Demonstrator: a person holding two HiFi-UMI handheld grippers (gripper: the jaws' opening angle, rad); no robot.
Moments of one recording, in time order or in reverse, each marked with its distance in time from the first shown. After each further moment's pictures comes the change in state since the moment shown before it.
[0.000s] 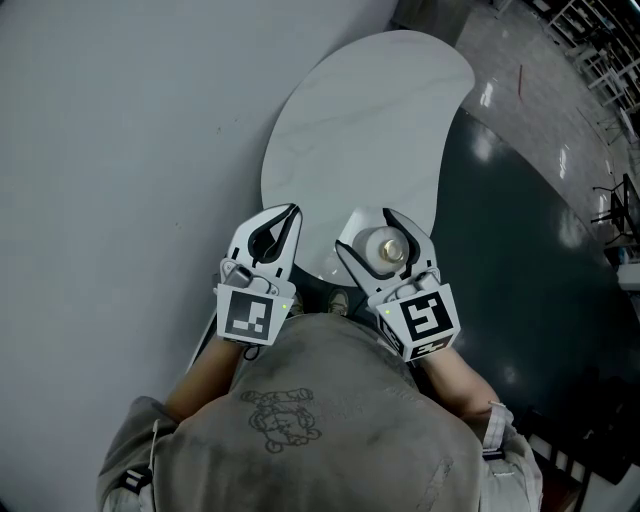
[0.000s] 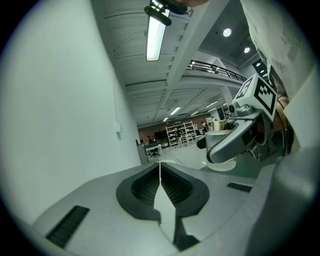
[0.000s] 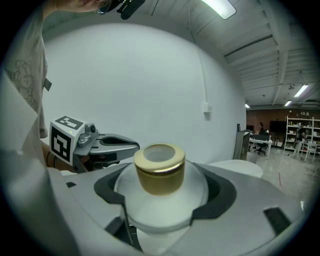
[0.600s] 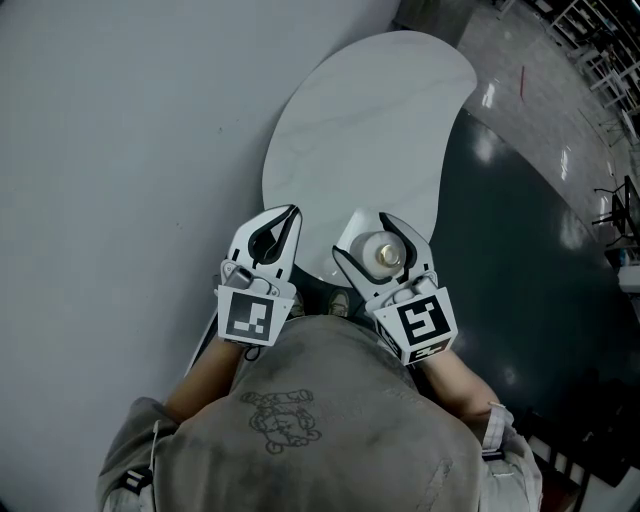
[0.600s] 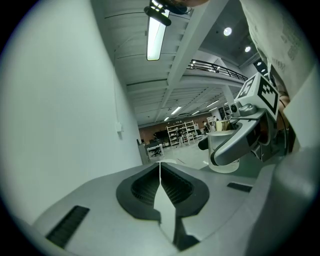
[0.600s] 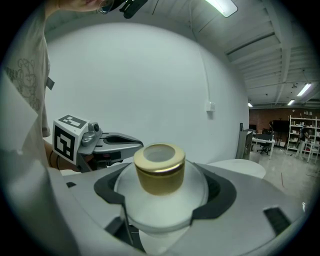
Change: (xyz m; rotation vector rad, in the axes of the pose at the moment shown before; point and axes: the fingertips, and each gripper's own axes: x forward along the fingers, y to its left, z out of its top) left arm 0.004 0.000 -0.003 0.001 0.003 0.011; right arm 0.002 0.004 -0.005 -0.006 0.011 0.027
